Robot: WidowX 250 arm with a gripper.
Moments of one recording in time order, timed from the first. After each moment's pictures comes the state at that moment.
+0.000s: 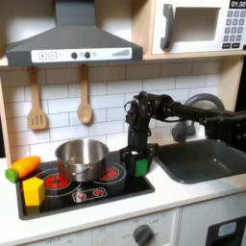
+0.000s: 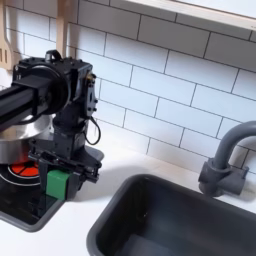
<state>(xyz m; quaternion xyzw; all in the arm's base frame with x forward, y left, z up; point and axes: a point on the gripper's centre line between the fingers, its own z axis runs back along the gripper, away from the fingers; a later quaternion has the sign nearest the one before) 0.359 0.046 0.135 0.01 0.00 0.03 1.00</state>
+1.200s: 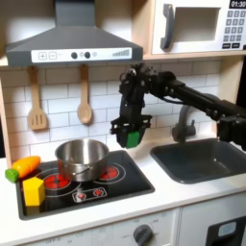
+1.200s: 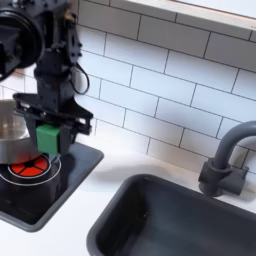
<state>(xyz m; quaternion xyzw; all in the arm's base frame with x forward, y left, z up) 0.364 0.073 0.212 0.01 -0.09 0.06 0.99</state>
